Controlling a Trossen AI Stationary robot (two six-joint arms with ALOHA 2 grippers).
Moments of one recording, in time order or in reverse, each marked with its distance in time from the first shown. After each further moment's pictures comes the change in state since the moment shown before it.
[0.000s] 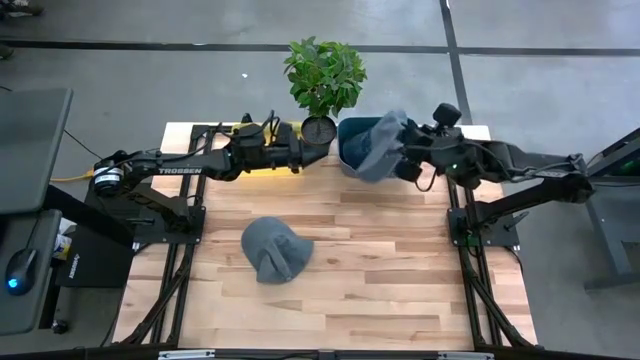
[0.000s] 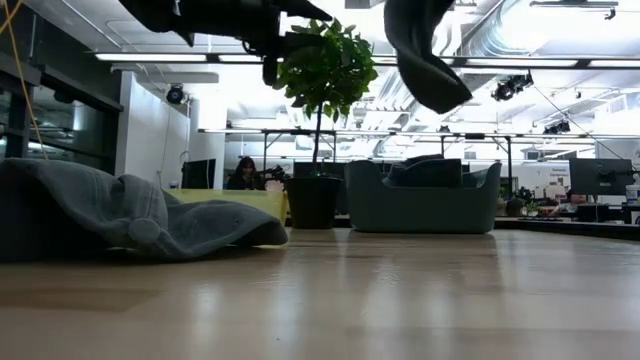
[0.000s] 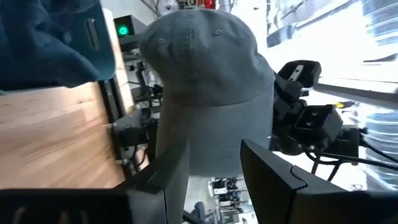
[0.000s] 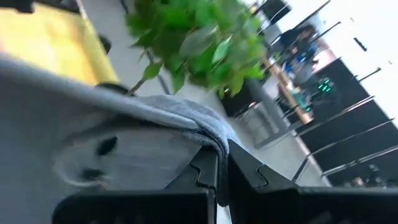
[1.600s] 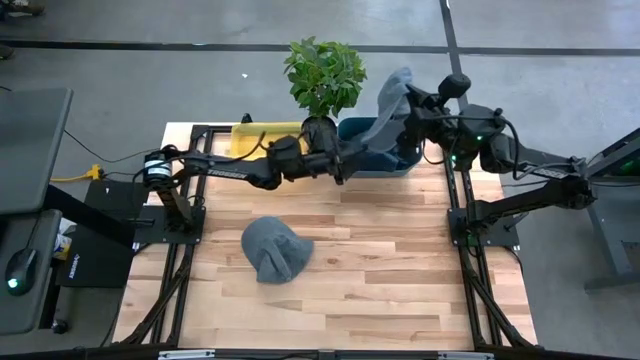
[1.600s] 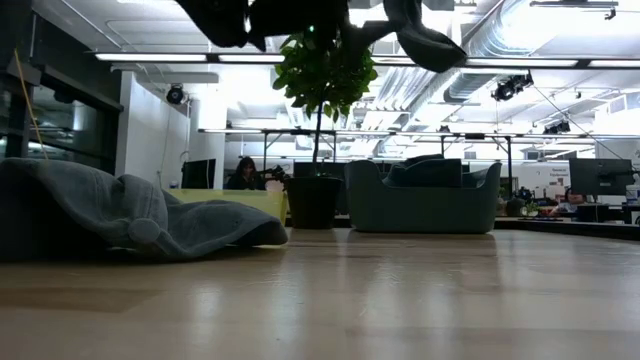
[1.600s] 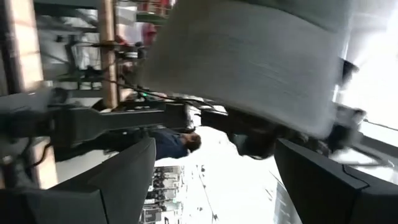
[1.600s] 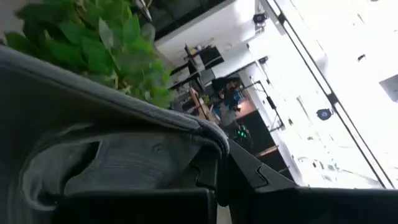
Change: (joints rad) left arm -0.125 0.383 0.291 0.341 -0.095 -0.262; right arm -0.145 0.002 0.000 0.546 -0.042 -0.728
